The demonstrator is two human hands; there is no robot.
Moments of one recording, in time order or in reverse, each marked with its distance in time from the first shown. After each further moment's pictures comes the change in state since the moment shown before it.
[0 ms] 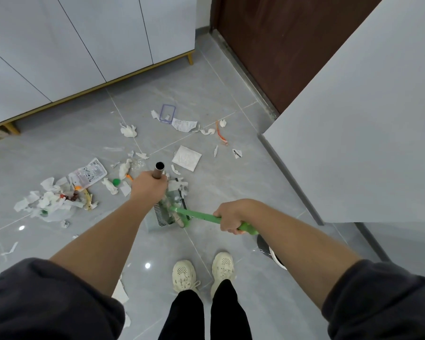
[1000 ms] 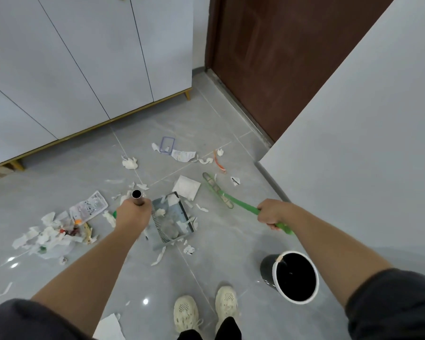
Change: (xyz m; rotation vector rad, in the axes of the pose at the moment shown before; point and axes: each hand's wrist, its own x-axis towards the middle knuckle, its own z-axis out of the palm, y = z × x) left_hand 0.014 0.000 -0.042 -0.152 0.082 -0.075; right_hand -0.043 0.086 -0.049 0.387 0.345 0.237
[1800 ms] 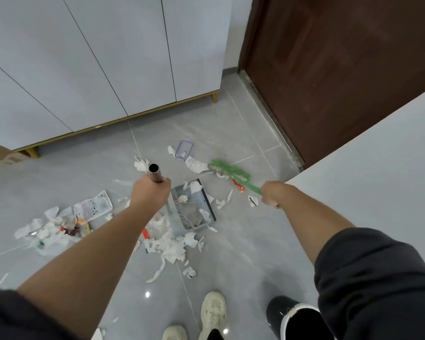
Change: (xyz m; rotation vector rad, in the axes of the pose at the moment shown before) left_hand 0.103 0.111 0.041 -0.043 0.015 0.019; right_hand 0.160 -0.075 -0.132 -0.560 0.079 0.007
